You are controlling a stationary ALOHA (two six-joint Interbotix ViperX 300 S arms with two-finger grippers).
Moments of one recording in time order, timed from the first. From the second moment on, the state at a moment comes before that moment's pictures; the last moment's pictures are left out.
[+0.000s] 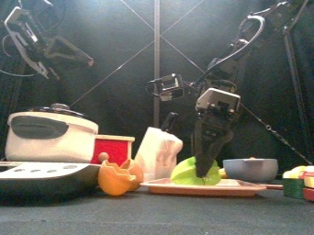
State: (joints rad) left arm 0.00 -0.69 1.20 -0.07 -0.39 0.00; right arm 0.01 0.13 0.55 -0.11 0.46 0.31
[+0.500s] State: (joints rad) left arm 0.00 -0.73 1.22 -0.17 -0.39 0.00; right arm 0.04 0.03 0.57 -0.17 0.46 0.71
